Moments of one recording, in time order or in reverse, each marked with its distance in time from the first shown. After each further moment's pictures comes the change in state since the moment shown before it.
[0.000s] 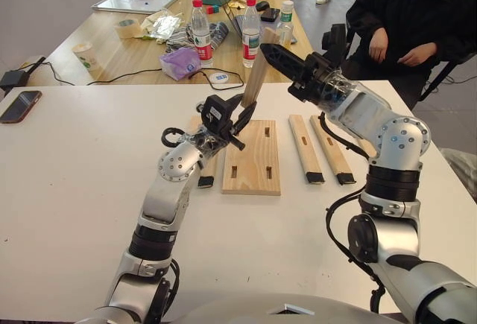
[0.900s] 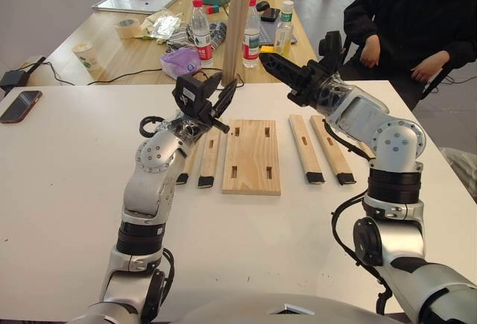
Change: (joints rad) left arm -0.033 0.032 0.105 -0.056 -0.088 0.050 0.018; right arm 0.025 -0.036 0.061 -0.015 -0.090 -0.032 0.047
